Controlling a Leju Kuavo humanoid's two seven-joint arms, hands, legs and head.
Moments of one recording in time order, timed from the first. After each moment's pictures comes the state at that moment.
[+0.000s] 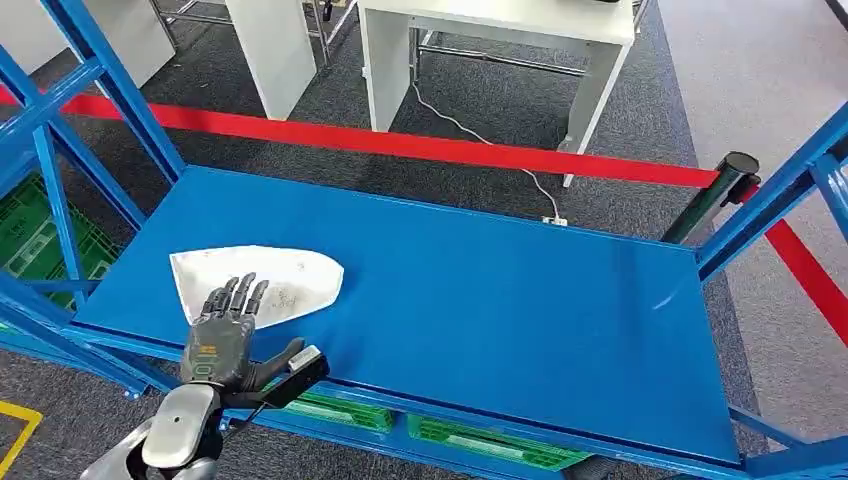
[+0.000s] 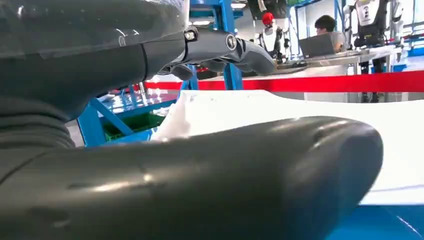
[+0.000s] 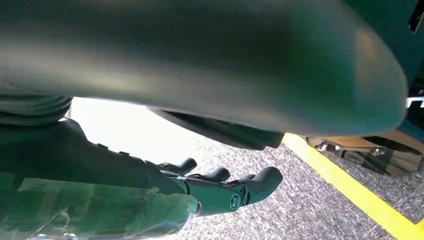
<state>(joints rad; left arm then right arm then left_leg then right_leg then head) -0.29 0.44 -0.90 -1.45 -0.93 0.10 0.61 -0.11 0.02 1.27 -0.26 -0.90 -0.11 0.27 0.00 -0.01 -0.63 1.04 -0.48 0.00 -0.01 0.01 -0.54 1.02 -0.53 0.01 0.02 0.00</state>
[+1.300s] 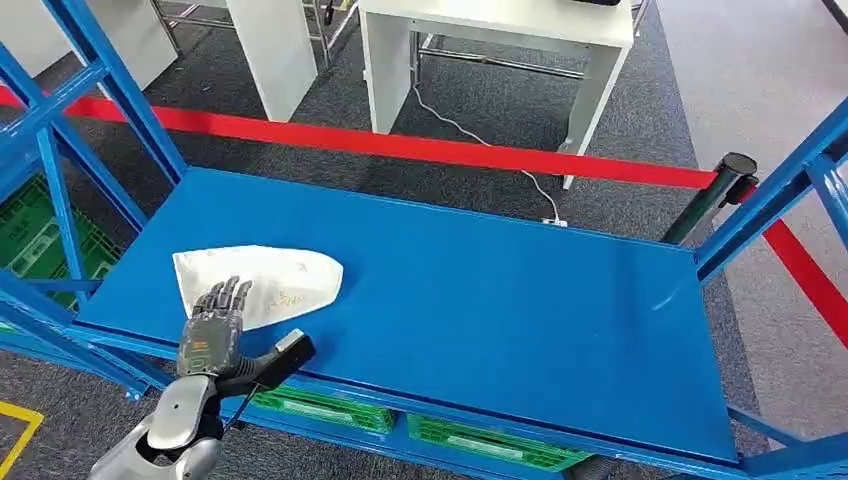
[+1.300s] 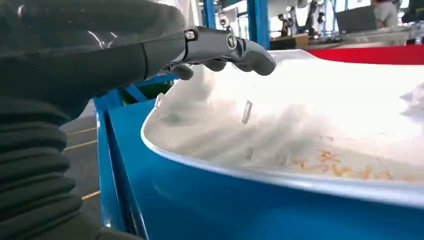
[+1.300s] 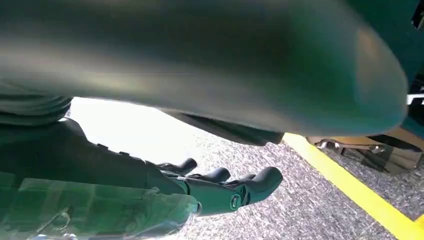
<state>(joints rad) -0.31 0.38 -0.85 -1.18 -0.83 0.22 0.55 -0.11 0.01 1.27 -0.26 -0.89 -0.10 0.27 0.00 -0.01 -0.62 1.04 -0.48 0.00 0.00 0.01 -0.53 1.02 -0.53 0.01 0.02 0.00</state>
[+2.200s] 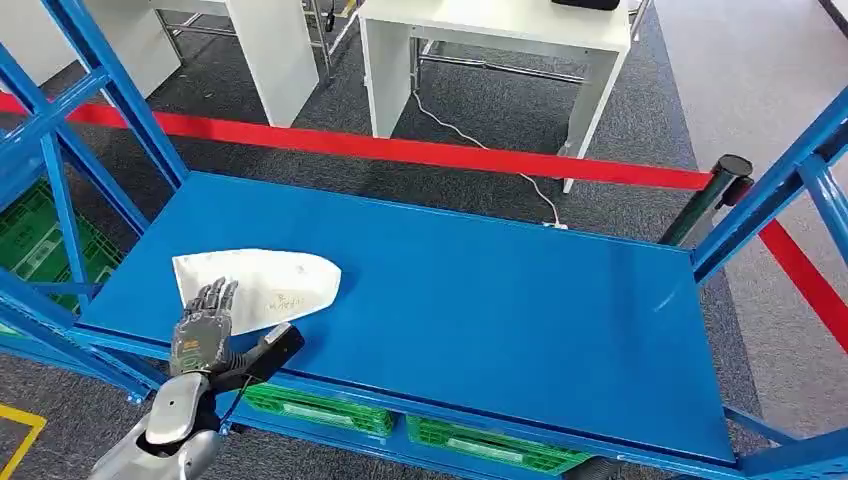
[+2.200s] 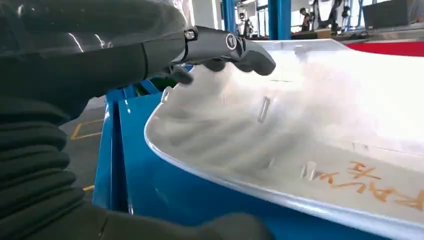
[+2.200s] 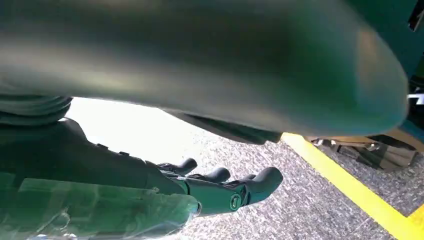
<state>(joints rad) -0.33 0.35 -0.81 -1.06 -0.79 0.27 0.53 -0.11 0.01 1.27 -0.26 -0.88 -0.10 0.27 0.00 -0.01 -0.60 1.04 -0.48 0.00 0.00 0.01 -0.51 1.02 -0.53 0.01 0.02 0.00</state>
